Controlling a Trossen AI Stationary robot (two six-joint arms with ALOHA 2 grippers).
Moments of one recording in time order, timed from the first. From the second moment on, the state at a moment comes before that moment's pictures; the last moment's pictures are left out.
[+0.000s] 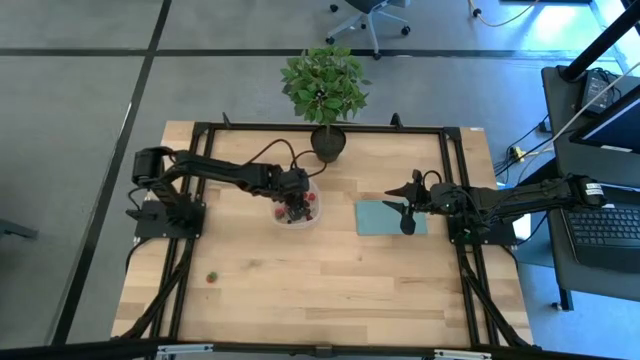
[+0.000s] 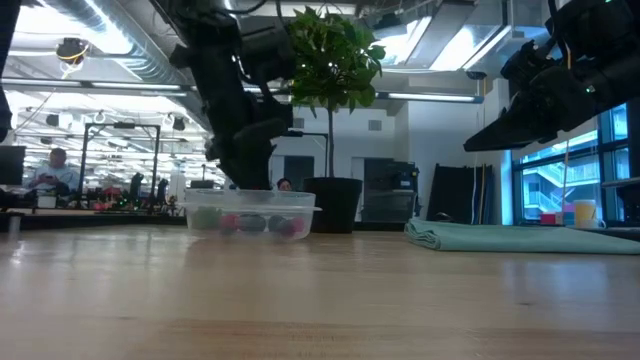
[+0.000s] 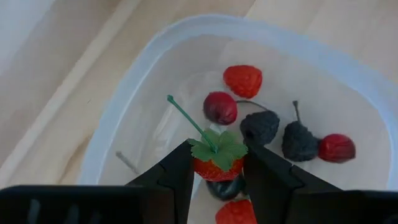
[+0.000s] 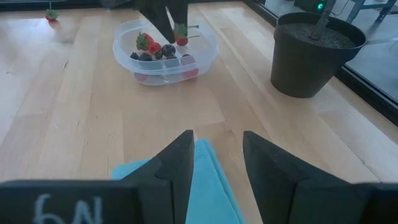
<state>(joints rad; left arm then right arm) 0.15 1.66 1.00 -0.48 -0.22 -0.41 0.00 0.71 0.19 0.13 0.27 0.07</state>
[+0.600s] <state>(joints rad) 0.15 1.68 1.00 -0.45 -0.21 -0.41 0.00 0.71 0.19 0.13 0.27 0.07</state>
